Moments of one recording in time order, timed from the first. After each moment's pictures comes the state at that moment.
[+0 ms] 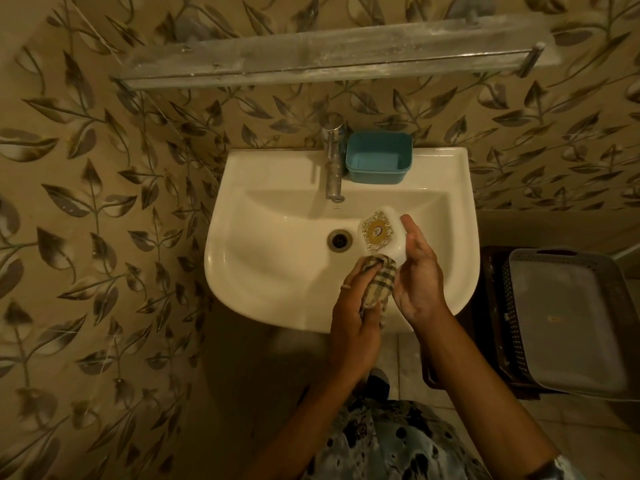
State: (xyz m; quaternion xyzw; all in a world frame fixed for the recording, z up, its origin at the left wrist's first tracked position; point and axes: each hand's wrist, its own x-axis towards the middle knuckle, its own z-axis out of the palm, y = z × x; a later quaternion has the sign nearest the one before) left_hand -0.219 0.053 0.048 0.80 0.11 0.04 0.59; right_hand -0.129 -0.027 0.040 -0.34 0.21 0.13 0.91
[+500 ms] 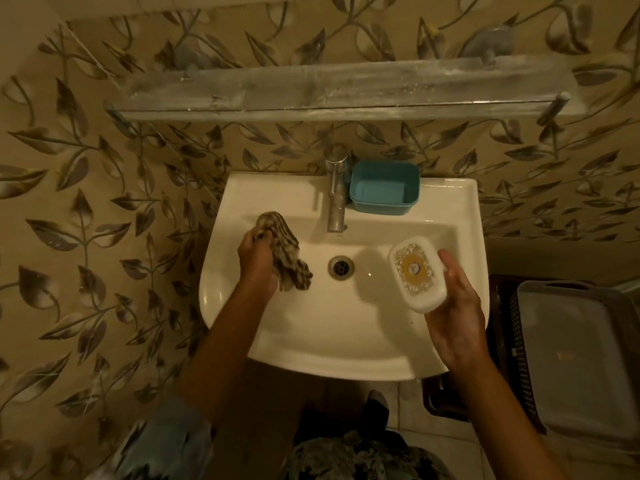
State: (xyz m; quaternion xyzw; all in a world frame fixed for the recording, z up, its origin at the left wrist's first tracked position) left_hand -0.068 0.203 0.039 0.56 0.44 0.11 0.70; right_hand -0.101 -0.070 0.020 -0.42 0.22 0.09 0.87
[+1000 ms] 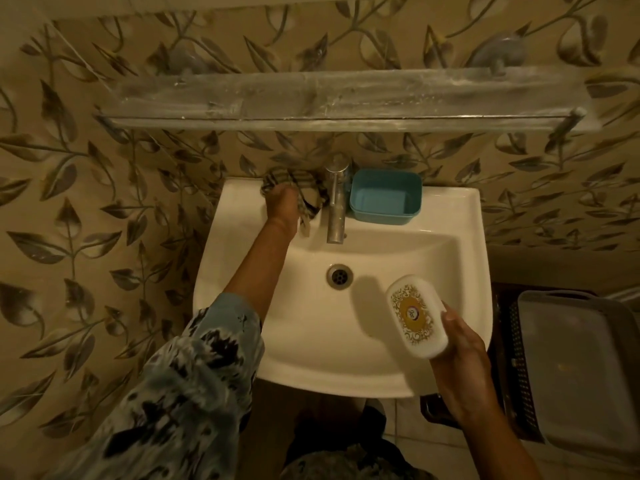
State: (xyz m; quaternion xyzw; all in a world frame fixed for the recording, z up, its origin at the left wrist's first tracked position) left_hand 0.048 0.199 0.037 0.57 0.38 0.05 0.73; right_hand -0.134 -0.081 0.003 -0.48 0.22 0.14 0.84
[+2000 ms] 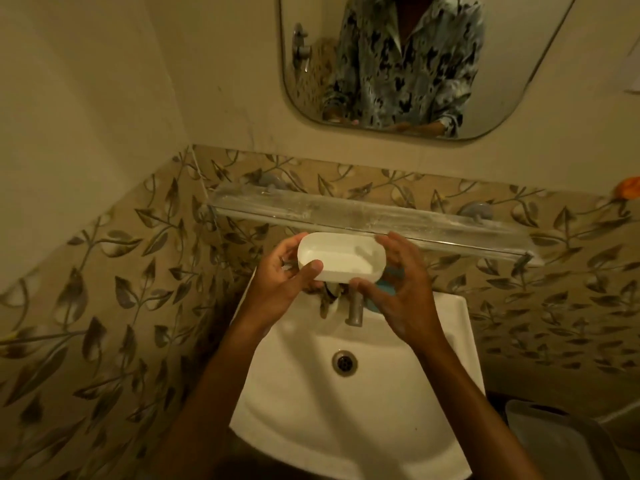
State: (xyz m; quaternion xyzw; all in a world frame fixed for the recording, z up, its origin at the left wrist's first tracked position) left_hand -0.081 0.248 0.167 0.65 0.01 0.12 0.75; right_hand -0.049 0.047 0.179 -0.80 -0.21 -0.08 0.55
